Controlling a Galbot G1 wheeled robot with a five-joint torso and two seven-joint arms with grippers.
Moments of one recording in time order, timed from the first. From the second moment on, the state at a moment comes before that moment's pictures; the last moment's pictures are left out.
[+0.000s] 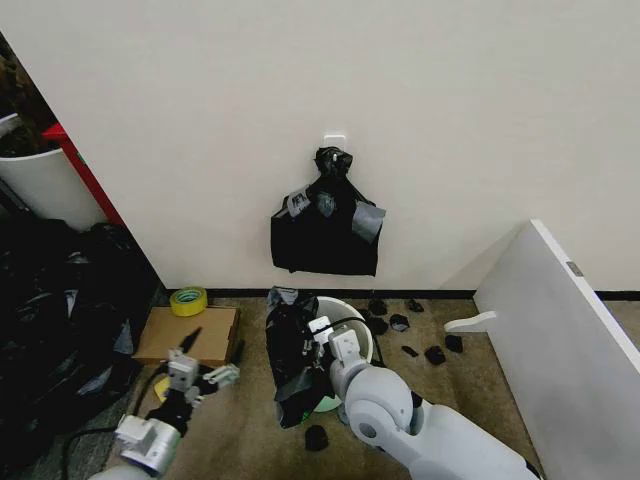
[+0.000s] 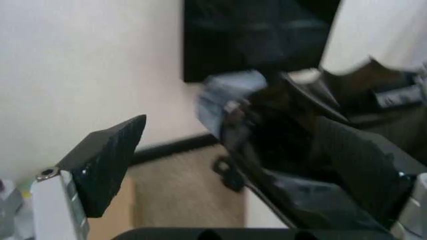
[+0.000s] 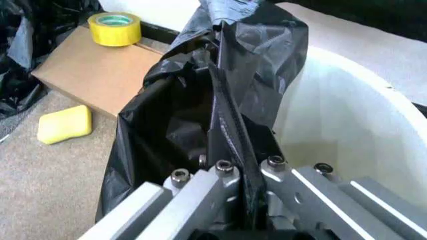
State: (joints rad) left arm 1.67 -0.93 -0.41 -2.07 -0.40 -0.10 -0.02; right arm -0.90 1.13 -0.34 2.02 0.77 -0.65 0.63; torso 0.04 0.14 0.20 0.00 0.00
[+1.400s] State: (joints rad) left arm 1.11 -1.08 0.01 -1.88 -0.86 0.57 -0.57; right arm -0.95 1.10 -0.31 2.05 0.77 -0.65 0.60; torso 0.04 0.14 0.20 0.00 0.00
